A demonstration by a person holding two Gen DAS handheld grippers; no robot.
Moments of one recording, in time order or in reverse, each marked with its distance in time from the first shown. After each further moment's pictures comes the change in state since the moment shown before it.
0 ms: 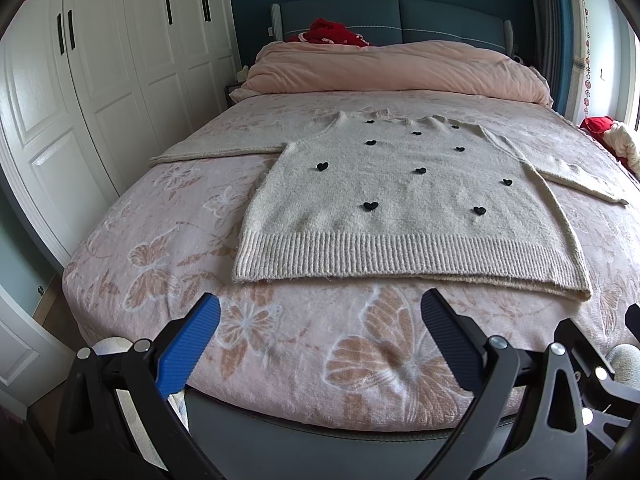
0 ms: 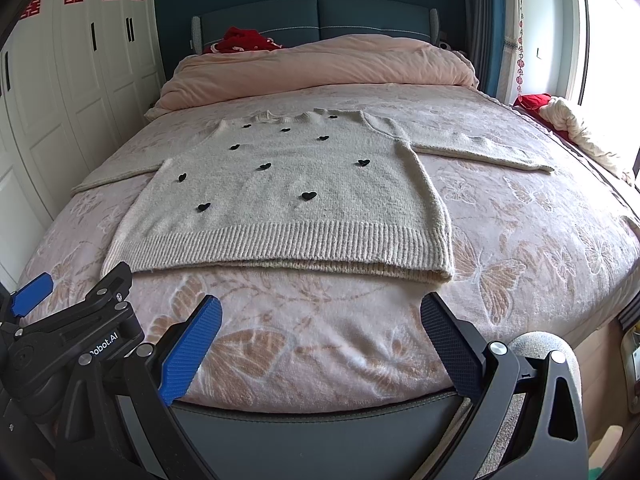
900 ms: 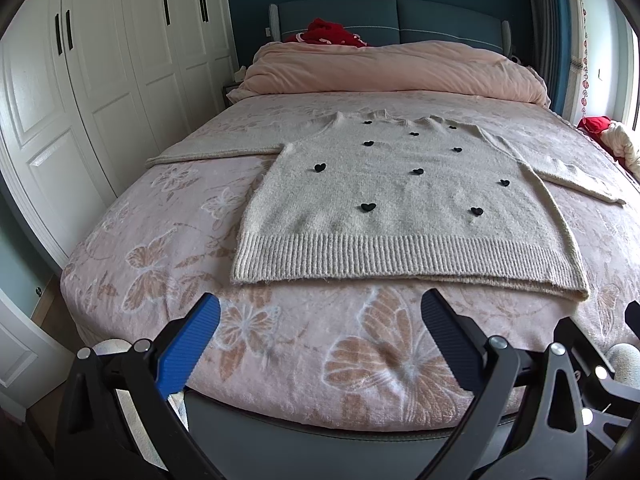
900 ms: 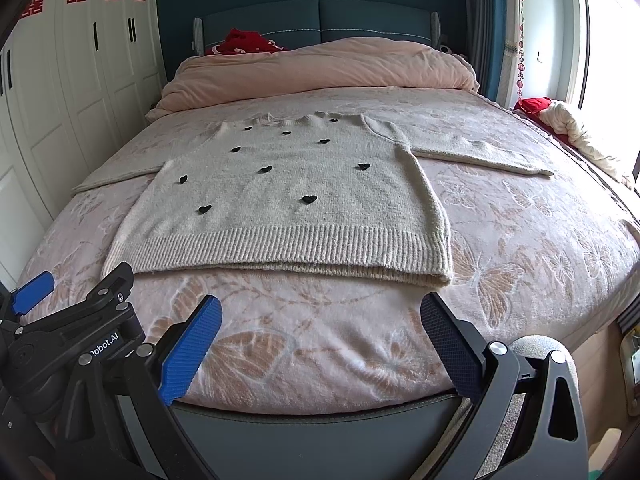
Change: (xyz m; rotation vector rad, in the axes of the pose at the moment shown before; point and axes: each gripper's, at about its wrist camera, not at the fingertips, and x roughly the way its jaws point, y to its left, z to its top) left arm -0.001 -0.001 0.000 0.001 -0.003 0.000; right arm -0.002 0.000 0.001 -0.003 -0.011 -0.002
